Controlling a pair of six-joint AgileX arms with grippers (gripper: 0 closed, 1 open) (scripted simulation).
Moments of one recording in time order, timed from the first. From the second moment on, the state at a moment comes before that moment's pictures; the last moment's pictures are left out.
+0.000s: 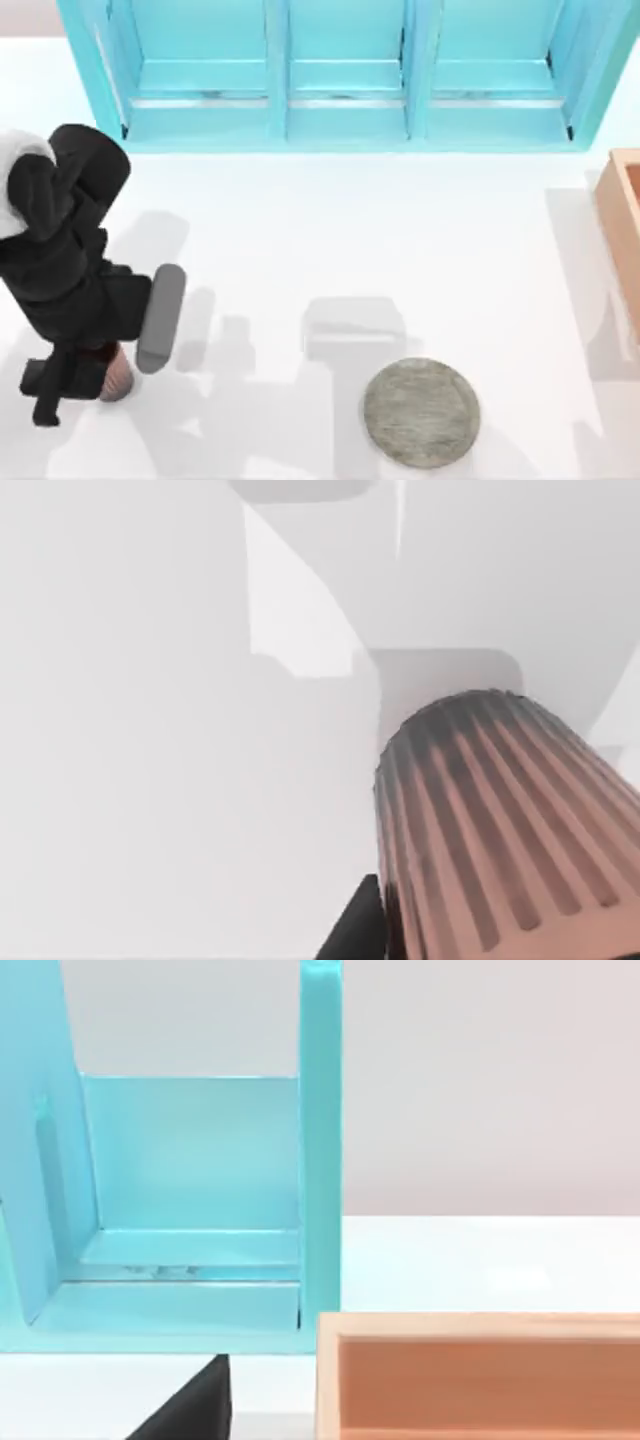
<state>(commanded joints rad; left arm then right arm) -0.31 1.63 0.92 -0.87 0.00 1.35 0.00 0.00 0.00 0.00 0.00 0.00</state>
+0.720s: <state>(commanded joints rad) -0.53 1.72 1.22 -1.09 0.05 2.48 0.00 0.00 0.00 0.00 0.00 0.00</state>
